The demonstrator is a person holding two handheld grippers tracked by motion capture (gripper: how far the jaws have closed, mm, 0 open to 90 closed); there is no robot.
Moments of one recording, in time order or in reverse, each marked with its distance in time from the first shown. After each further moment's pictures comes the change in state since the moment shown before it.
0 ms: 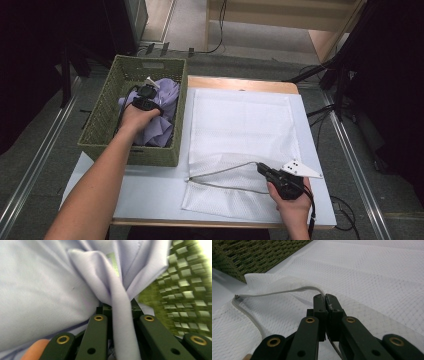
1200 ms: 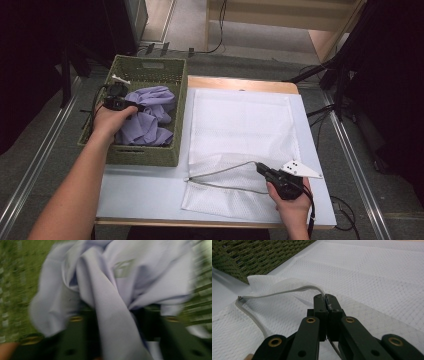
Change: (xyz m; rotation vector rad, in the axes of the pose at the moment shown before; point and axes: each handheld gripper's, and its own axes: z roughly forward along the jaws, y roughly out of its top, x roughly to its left) left arm 0.049 -0.030 -0.032 -0.052 0.160 -0.094; right arm 0.002 0.001 0.000 -0.004 0.005 -0.002
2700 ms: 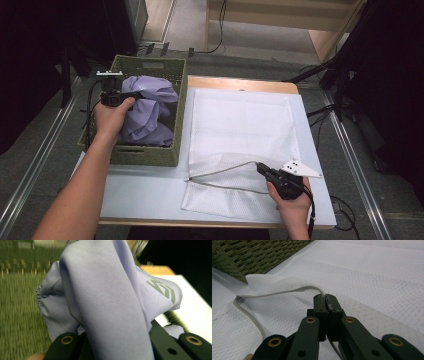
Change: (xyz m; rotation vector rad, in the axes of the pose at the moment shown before) left arm -0.011 0.004 -0.046 -0.430 -0.327 -0.020; right arm -0.001 -0.001 0.001 0.004 0.001 0.001
